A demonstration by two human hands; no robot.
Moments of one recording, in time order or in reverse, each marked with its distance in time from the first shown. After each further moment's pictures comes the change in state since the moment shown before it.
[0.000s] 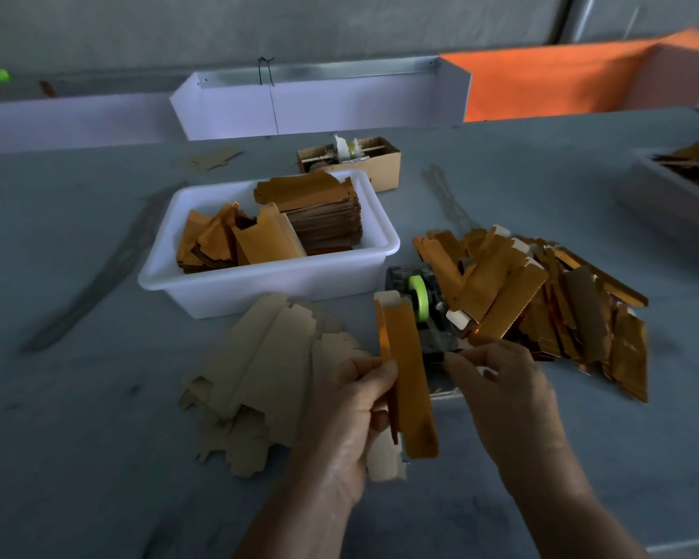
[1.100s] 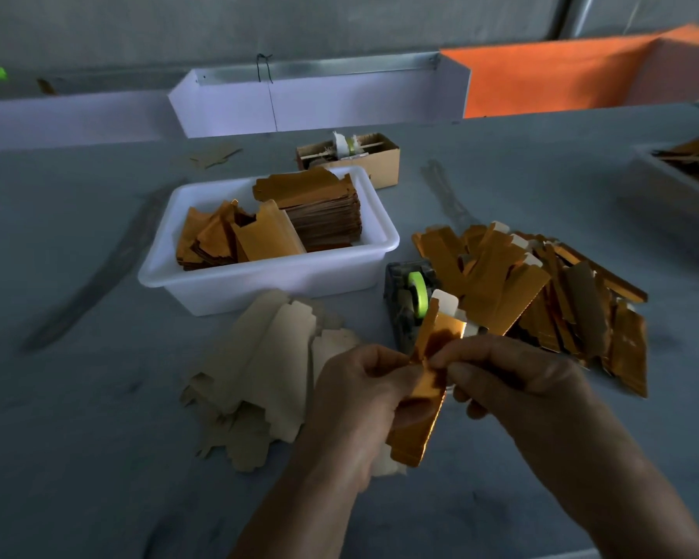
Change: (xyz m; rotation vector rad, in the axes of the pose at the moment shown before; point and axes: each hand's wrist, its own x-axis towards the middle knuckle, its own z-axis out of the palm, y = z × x) left_hand -0.017 0.023 0.011 0.305 -0.052 0.050; right_hand -0.024 -0.031 -0.043 0.282 -0.360 -0.219
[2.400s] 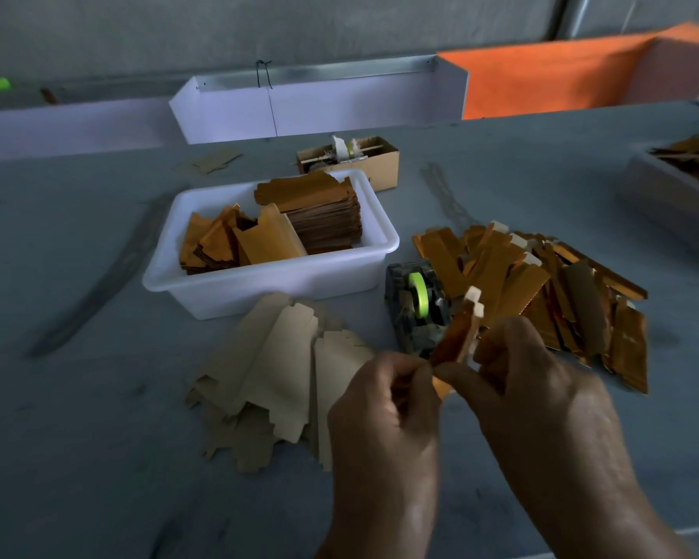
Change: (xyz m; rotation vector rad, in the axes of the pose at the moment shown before) left_hand -0.027 -0.018 0.023 0.225 0.335 0.504; right_hand -0.005 -0.012 0.015 -0.666 0.312 0.038
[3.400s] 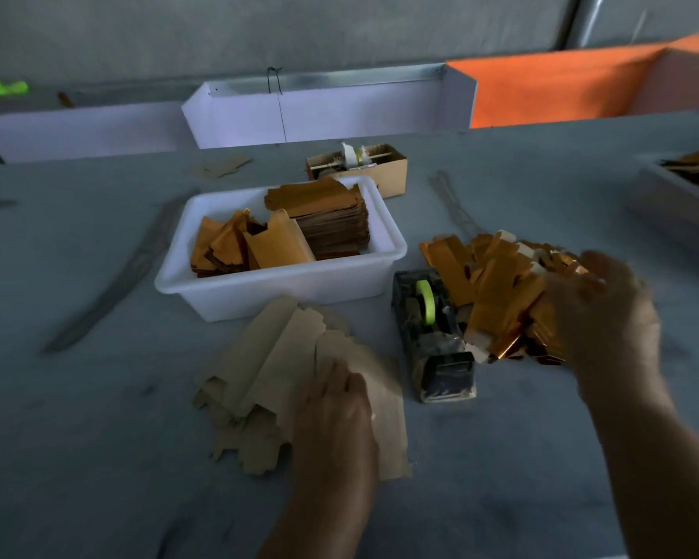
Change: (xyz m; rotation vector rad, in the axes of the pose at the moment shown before) left_hand 0.032 -0.051 -0.021 1.097 -0.281 0.118; right_hand 0.088 0.067 -0.001 0.282 0.441 0.281
